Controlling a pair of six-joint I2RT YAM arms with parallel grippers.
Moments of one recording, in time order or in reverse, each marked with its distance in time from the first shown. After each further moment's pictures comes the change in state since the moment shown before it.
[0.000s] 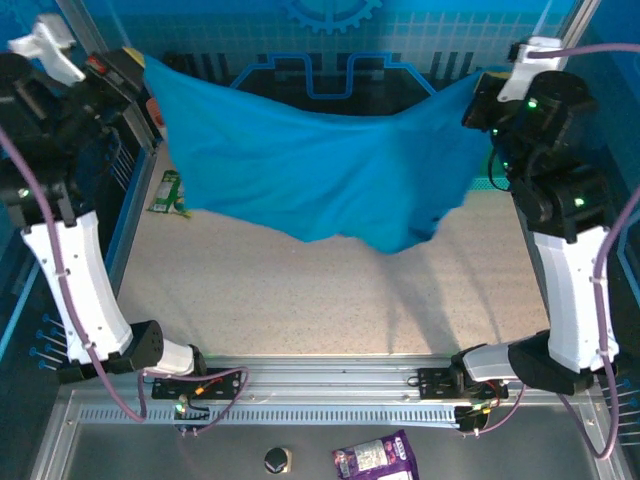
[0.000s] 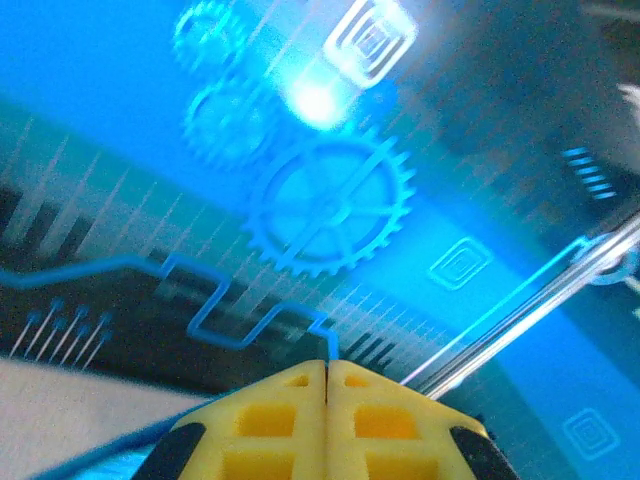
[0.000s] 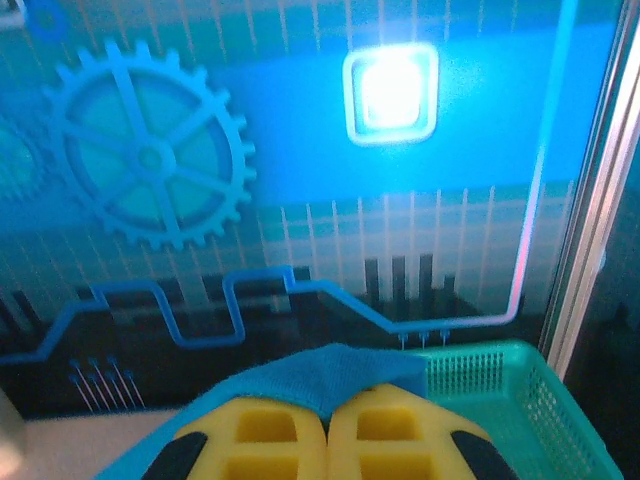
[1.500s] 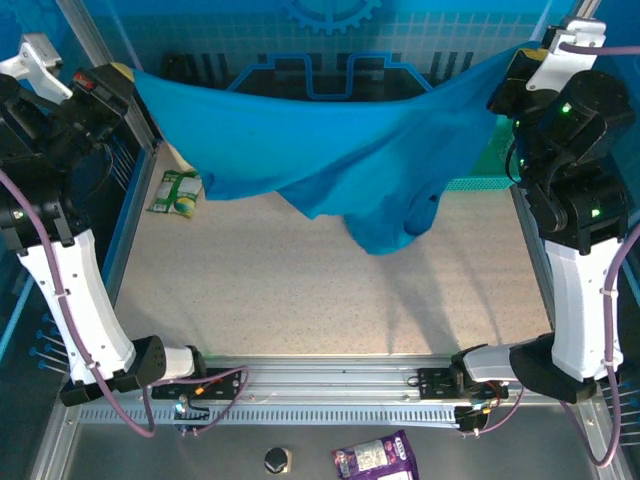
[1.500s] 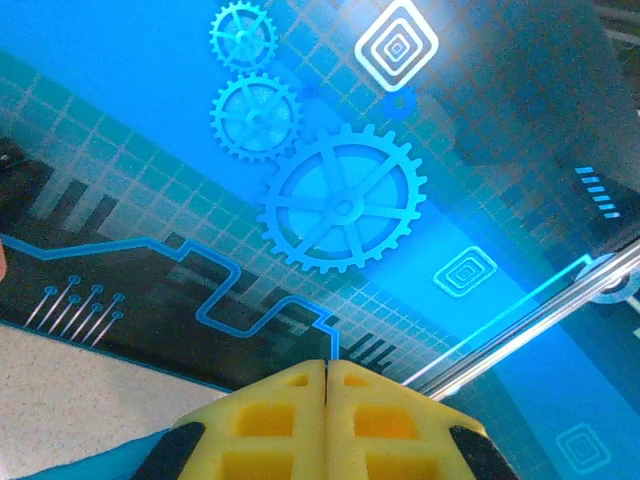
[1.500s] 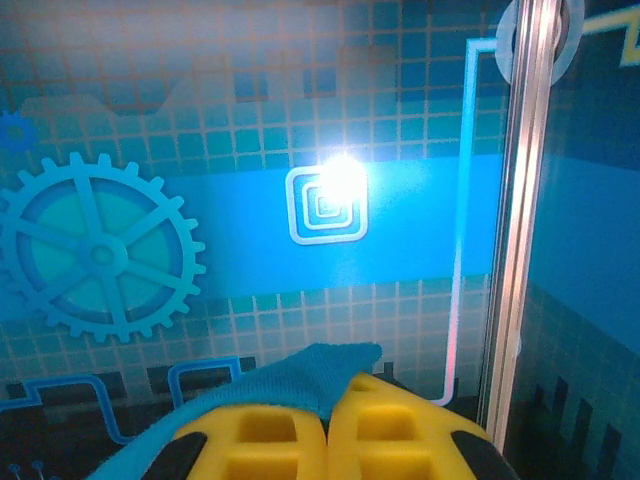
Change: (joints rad) left arm 0.074 -0.089 -0.142 -0.002 0.026 -0.052; right arm -0.017 -0.038 0.050 0.140 0.097 -0.126
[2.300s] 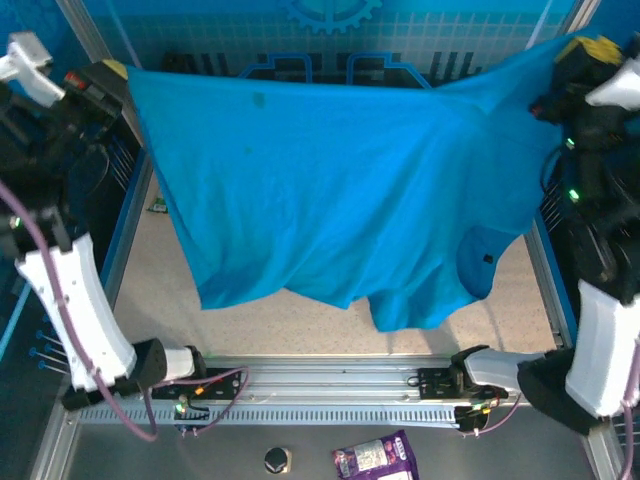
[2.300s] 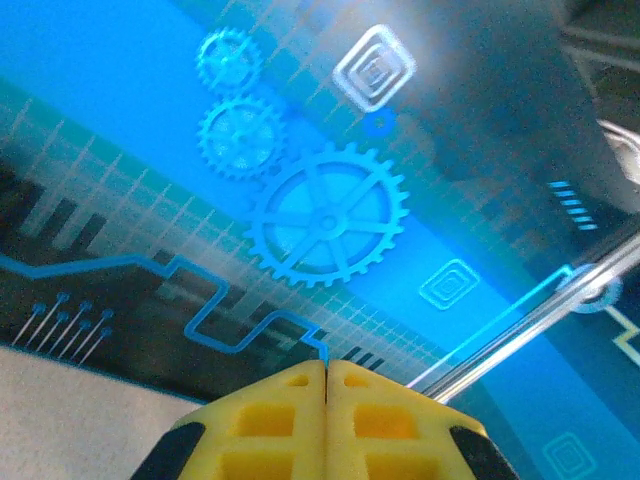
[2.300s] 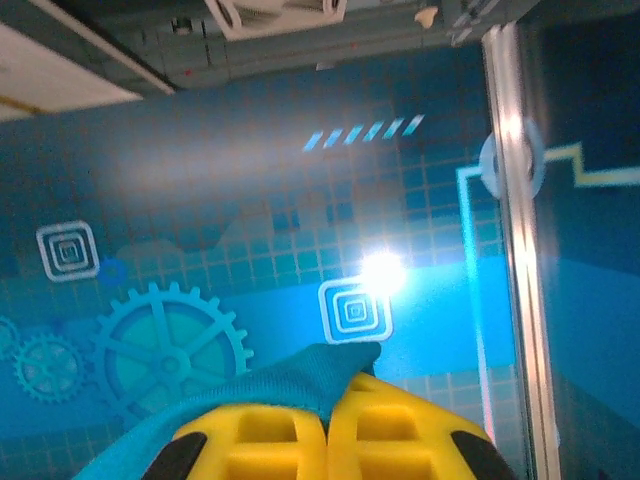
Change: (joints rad) left arm 0.011 0.026 0.009 0.034 0.008 -0.027; right arm 0.000 -0.049 0.078 0.069 -0.074 0.015
